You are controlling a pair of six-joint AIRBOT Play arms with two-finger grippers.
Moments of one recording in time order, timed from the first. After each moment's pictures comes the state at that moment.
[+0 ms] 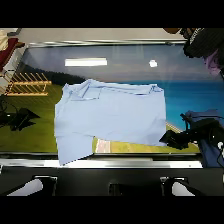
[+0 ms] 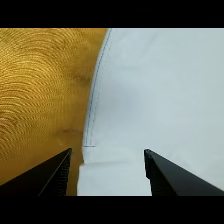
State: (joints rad) left arm 0.76 -1.26 1.00 0.96 -1.32 -1.32; right arm -0.42 -1.26 0.67 2.05 -1.26 -1.92
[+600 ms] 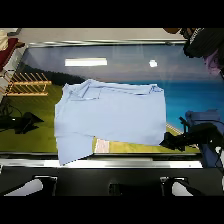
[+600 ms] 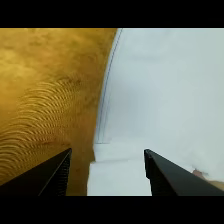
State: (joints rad) left arm 0.75 -1.29 0.90 0.97 -1.28 -1.27; right arm -0.42 -1.22 0.59 2.12 -1.22 -1.92
